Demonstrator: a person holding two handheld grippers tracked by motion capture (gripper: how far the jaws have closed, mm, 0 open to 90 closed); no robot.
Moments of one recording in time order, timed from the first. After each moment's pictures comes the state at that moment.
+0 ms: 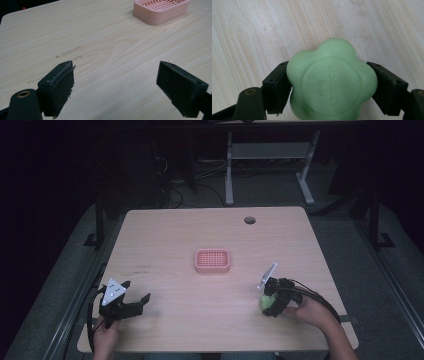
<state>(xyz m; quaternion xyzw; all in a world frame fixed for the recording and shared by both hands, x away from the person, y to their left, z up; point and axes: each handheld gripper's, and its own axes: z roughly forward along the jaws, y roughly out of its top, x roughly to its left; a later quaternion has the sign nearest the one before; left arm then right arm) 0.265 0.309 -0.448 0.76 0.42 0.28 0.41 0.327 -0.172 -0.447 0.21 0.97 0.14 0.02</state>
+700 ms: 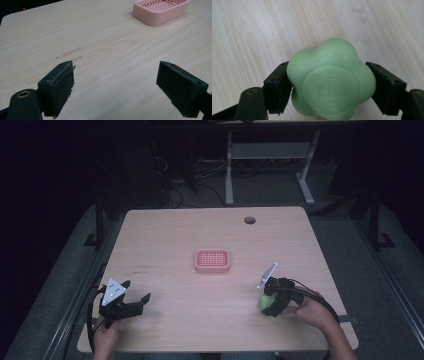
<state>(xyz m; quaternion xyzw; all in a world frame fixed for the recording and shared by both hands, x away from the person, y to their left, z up) 0.264 0.309 -0.447 0.76 0.41 0.28 0.41 0.324 -0.170 -0.440 0.21 0.97 0.14 0.02</state>
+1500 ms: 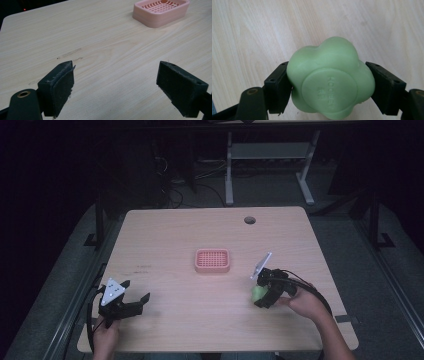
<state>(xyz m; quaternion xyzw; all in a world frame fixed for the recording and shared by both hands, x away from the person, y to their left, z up) 0.264 0.310 -0.447 0.76 0.41 0.28 0.42 0.341 -0.152 -0.419 0.21 0.96 0.17 0.02</state>
